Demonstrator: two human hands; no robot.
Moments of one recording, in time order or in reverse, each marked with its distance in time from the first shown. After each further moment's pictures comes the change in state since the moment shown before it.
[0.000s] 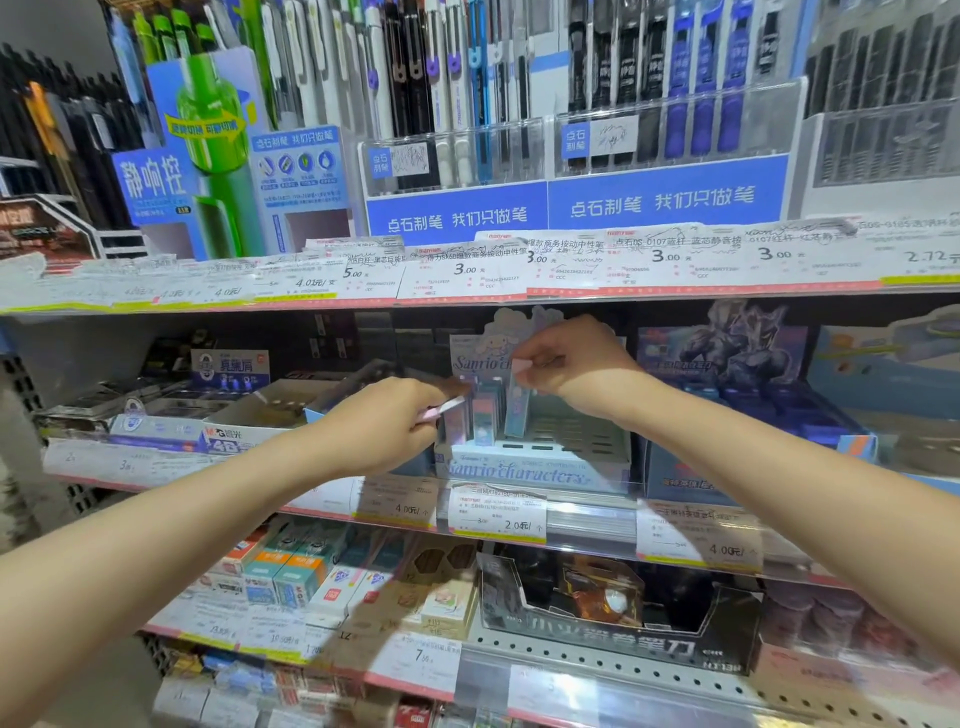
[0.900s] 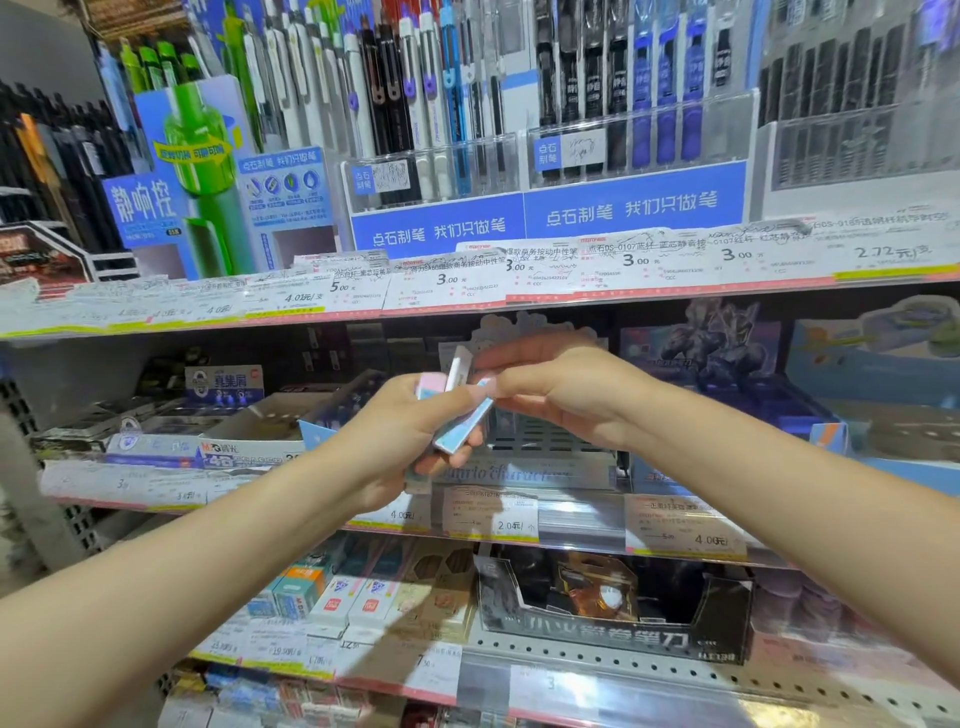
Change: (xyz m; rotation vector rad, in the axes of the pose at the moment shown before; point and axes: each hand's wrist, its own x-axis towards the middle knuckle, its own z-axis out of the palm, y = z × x) left_hand -0.019 0.055 -0.007 -1.173 0.025 -0.241; right_hand -0.025 -0.017 -0.003 0.947 -0.176 0.248
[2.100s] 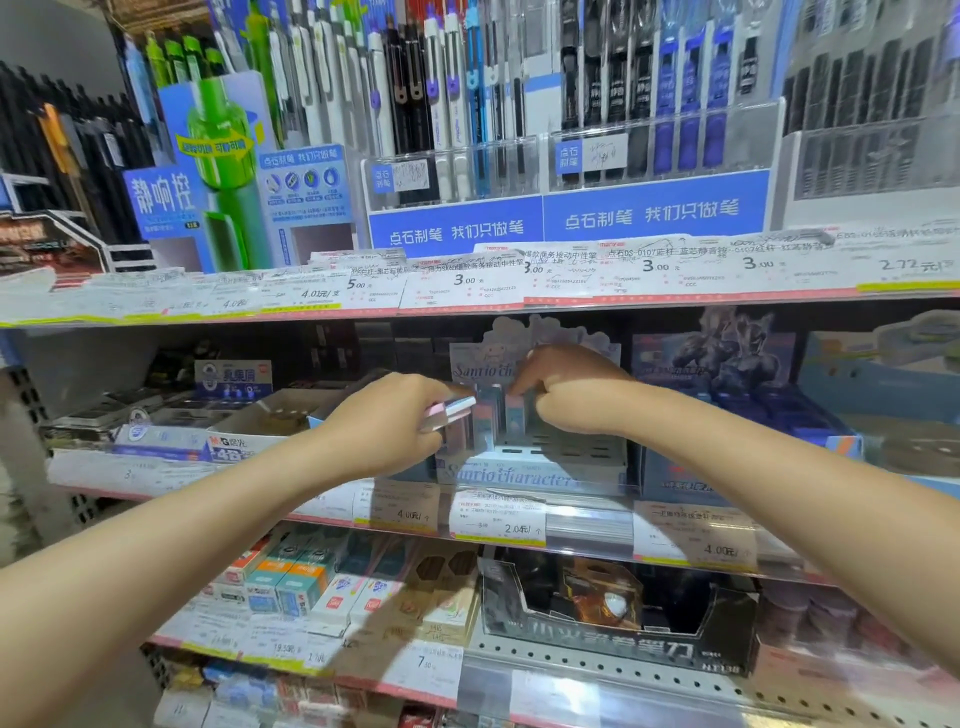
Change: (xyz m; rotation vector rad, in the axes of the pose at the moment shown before) left_hand 0.017 -0.007 -0.035 1.147 0.032 0.269; right_hand 0.026 0.006 -0.014 -1.294 -0.036 -0.107
